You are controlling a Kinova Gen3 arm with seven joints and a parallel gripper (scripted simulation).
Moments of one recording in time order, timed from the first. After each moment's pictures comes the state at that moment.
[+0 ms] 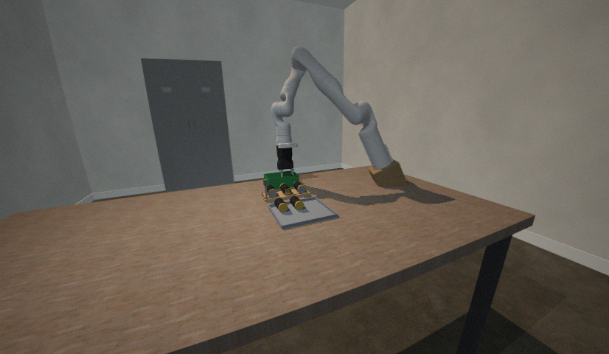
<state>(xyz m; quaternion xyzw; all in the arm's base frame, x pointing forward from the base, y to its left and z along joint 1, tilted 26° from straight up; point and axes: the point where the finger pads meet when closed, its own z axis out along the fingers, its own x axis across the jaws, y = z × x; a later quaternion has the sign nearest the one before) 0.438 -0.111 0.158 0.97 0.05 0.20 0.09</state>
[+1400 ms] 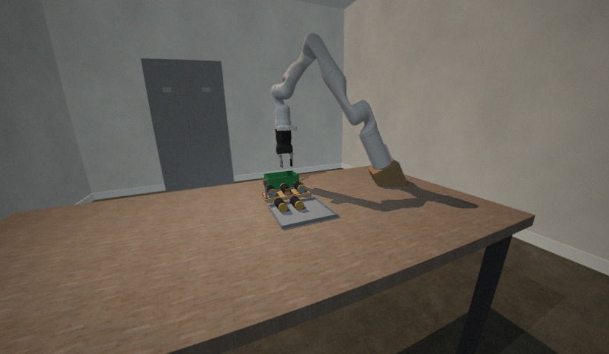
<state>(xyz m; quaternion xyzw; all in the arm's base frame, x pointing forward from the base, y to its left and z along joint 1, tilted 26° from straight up) 0.407 -0.098 0.229 0.97 0.05 0.20 0.09</state>
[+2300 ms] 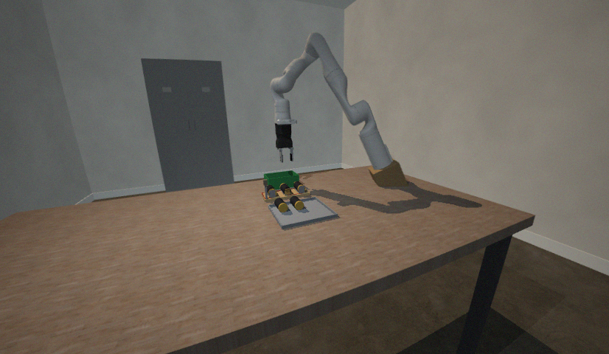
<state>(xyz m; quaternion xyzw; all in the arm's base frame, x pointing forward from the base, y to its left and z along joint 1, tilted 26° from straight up) 0.396 -0.089 0.252 0.97 0.06 0.20 0.09</state>
